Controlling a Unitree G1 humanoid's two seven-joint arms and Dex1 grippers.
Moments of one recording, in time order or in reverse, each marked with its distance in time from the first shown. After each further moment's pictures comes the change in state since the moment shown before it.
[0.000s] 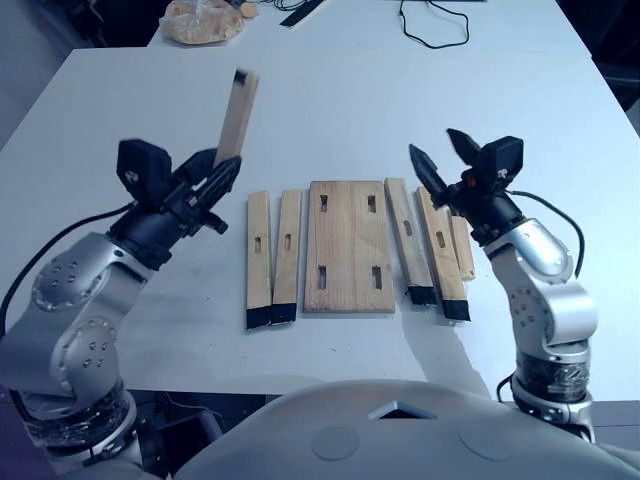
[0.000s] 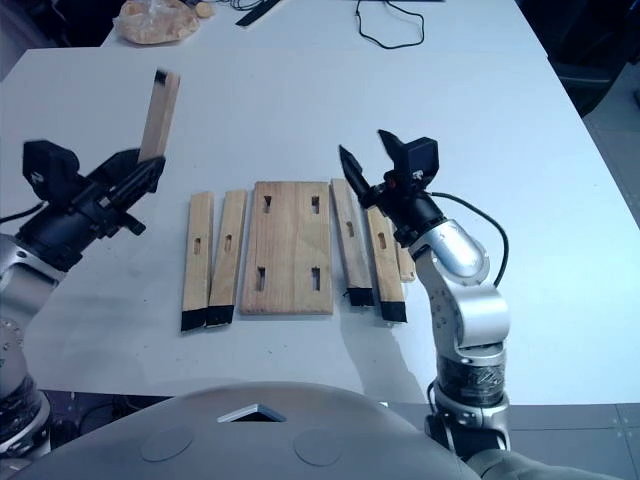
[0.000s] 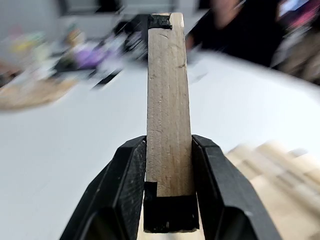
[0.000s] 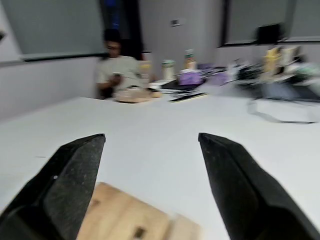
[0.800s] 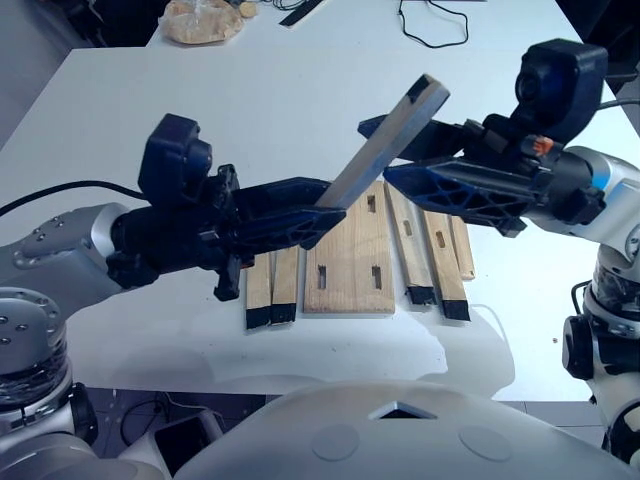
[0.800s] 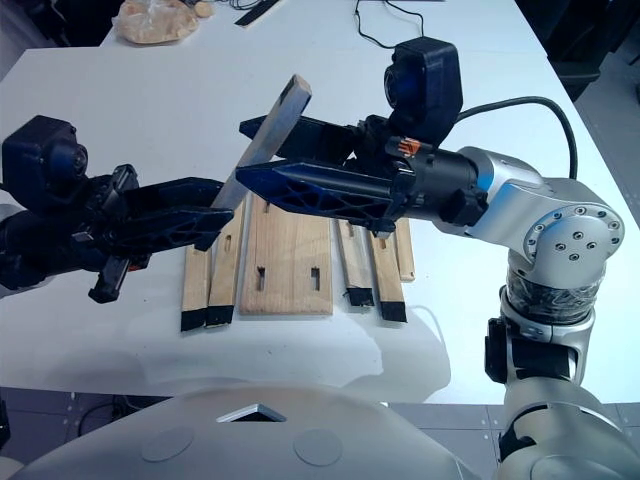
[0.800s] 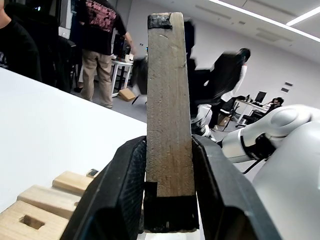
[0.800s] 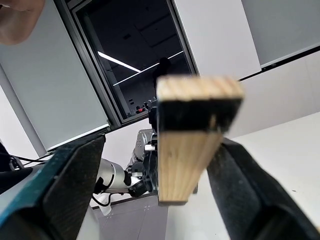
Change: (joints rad) left arm -0.118 0.351 -0.160 0.099 -0.781 -0.049 -0.105; right arm -0.438 -0.340 -0.031 0.076 1.239 0.374 0.052
